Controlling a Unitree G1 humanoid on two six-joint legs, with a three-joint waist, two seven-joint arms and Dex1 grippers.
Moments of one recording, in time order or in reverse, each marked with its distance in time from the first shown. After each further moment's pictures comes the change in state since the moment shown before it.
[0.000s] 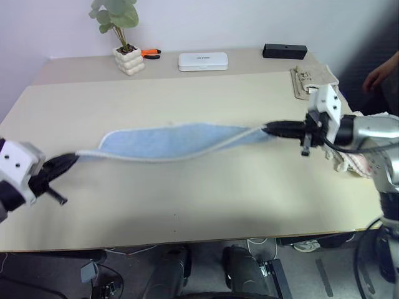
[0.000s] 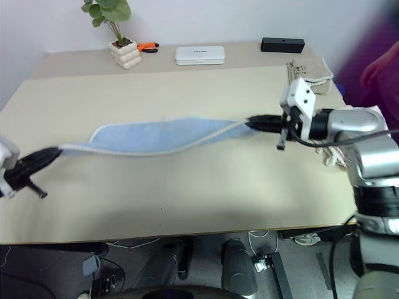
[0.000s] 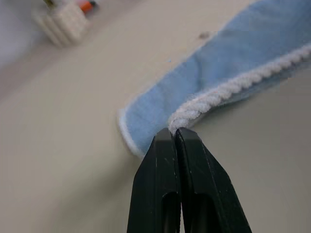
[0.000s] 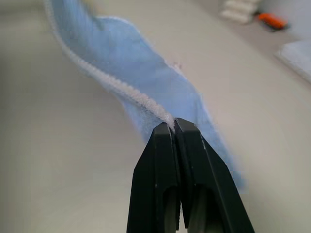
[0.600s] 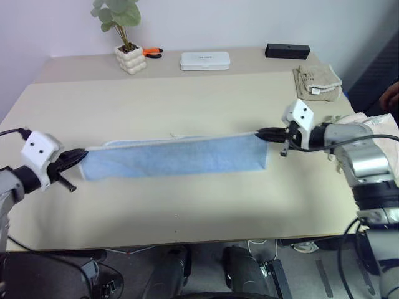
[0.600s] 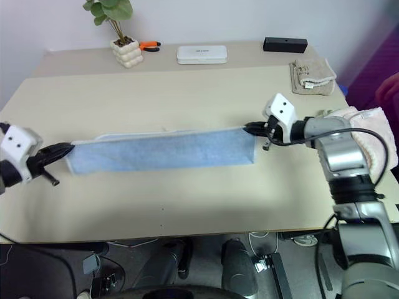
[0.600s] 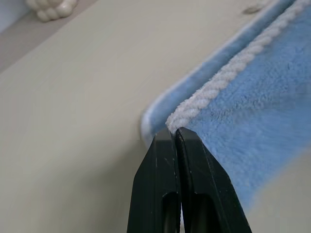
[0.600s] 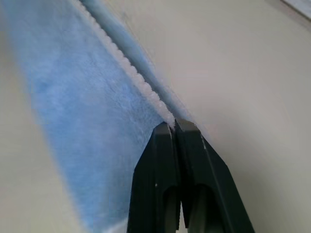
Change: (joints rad) left arm -0.498 0.027 -0.356 0.473 0.232 -0.185 0.042; right arm -0.206 0.208 0.188 0.470 -0.302 -0.277 -0.170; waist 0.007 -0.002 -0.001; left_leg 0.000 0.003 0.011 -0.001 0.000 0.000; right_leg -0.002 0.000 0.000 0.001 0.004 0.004
